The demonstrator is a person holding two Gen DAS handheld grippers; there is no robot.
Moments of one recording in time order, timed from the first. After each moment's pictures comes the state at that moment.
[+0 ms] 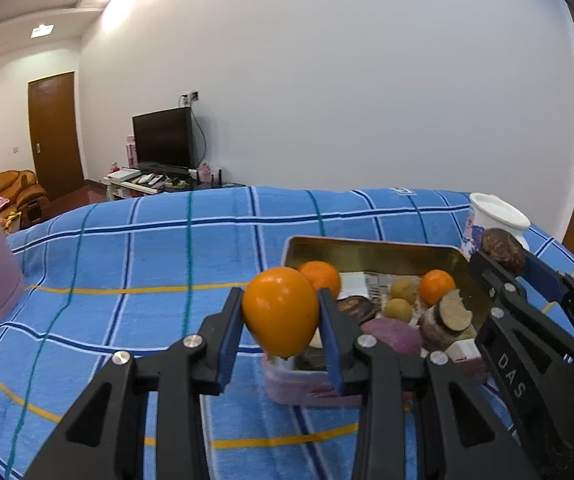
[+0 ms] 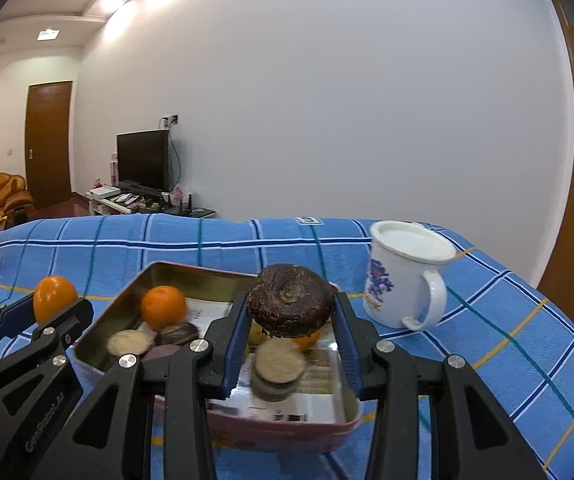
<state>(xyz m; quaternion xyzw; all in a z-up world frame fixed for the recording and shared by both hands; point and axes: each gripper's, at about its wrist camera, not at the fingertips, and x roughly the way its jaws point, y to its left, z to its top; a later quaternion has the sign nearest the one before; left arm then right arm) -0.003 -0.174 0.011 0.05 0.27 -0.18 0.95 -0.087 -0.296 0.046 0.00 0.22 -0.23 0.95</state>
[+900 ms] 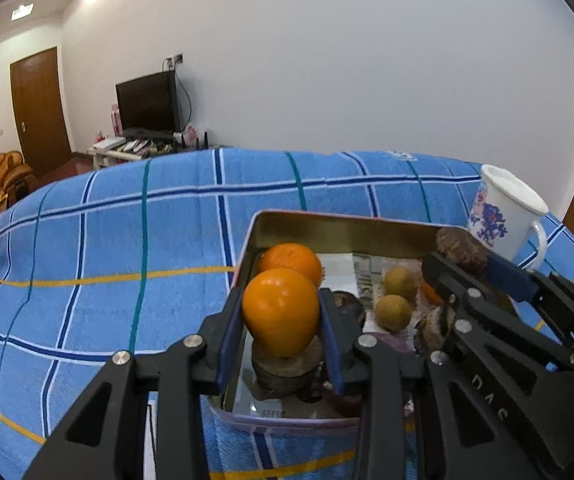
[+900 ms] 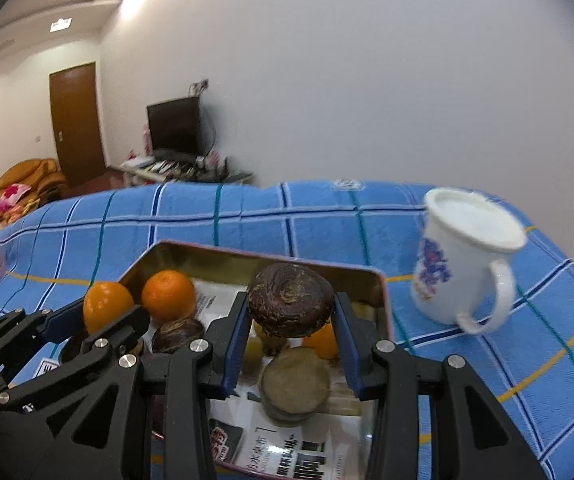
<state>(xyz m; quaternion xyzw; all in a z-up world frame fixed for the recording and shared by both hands) 0.038 -0.209 -0.008 0.06 0.35 -0.19 0.92 -0.037 -0.325 0.027 0.04 0.30 -0.13 0.94</state>
